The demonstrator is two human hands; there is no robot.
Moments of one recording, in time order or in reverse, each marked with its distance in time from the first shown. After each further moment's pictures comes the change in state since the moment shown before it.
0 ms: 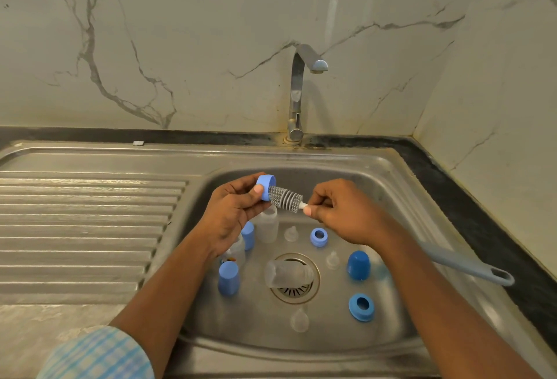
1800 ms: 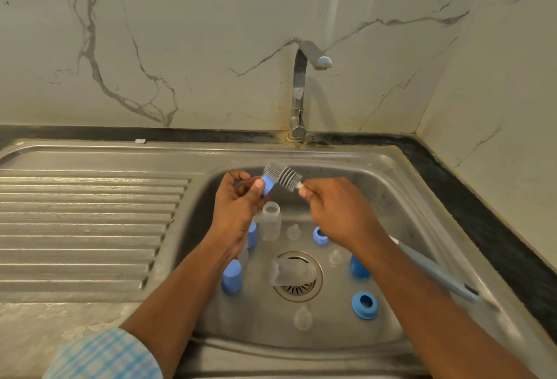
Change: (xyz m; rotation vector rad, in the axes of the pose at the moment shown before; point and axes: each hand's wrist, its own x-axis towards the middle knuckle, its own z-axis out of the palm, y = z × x) left_hand -0.011 -0.005 0.016 0.006 0.178 0.167; right_hand 0.003 -0.016 0.019 -0.234 0.167 -0.034
